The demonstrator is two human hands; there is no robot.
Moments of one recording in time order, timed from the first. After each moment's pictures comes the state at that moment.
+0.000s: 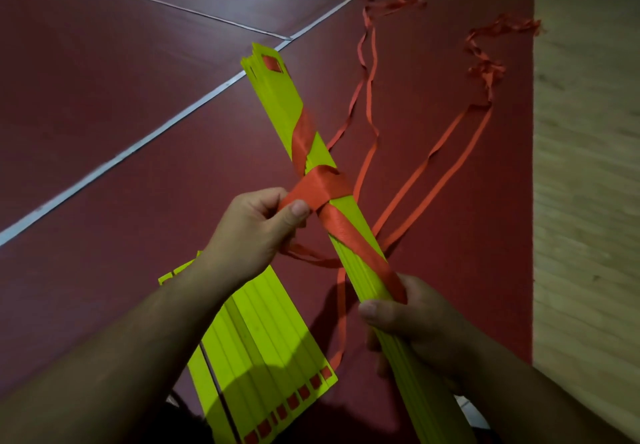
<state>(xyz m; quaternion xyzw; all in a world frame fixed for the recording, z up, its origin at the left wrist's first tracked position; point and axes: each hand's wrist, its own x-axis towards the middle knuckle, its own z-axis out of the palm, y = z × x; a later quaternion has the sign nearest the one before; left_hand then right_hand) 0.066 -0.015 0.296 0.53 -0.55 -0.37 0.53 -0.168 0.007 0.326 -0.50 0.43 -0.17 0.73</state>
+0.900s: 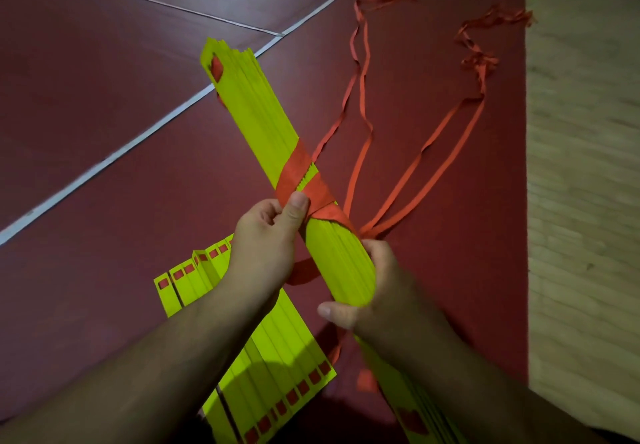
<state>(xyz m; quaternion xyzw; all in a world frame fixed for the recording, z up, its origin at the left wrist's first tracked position) 0.021 -0.004 0.290 0.63 -0.38 -0.35 0.58 -0.149 0.010 0.313 -0.70 0.58 -0.14 0.40</state>
